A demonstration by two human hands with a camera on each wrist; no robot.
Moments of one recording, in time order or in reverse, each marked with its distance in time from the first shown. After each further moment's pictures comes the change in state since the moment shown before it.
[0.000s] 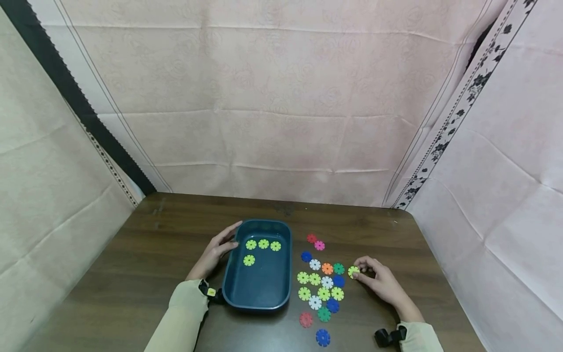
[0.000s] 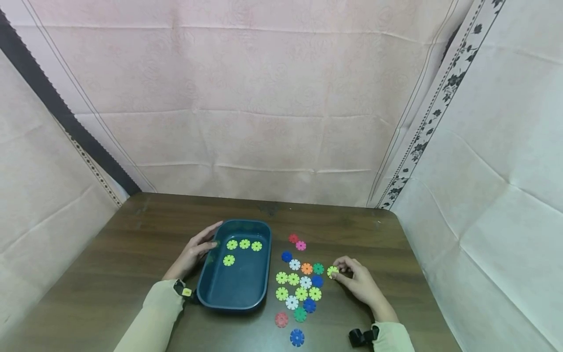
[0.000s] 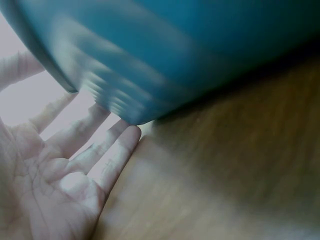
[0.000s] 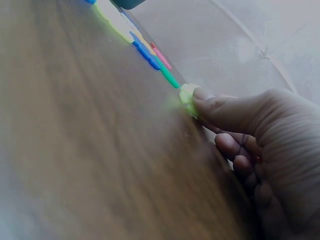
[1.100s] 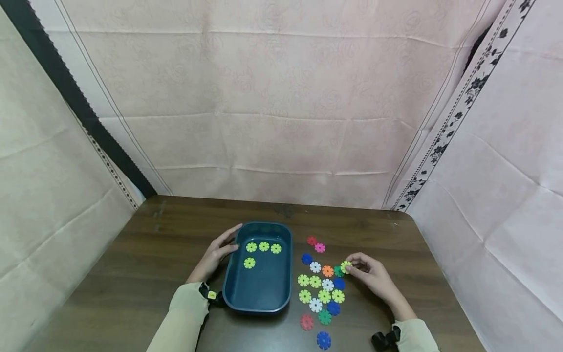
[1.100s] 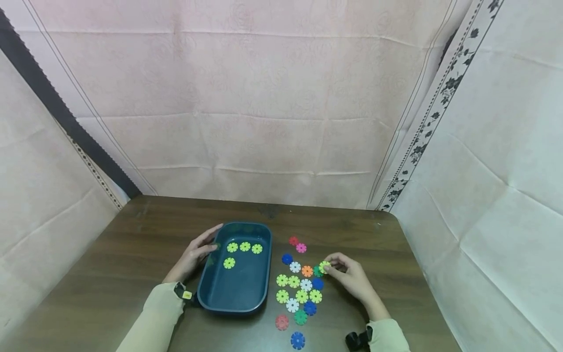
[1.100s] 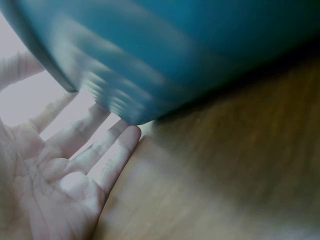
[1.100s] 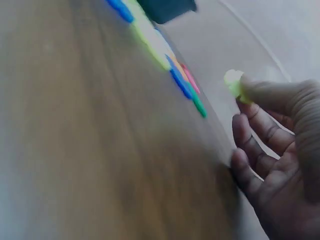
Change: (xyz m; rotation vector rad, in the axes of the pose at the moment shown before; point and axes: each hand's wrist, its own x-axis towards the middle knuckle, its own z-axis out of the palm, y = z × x) left_hand 0.000 0.000 0.001 -0.008 -0.004 0.018; right_hand 0.016 -0.023 0.010 0.205 0.018 0.004
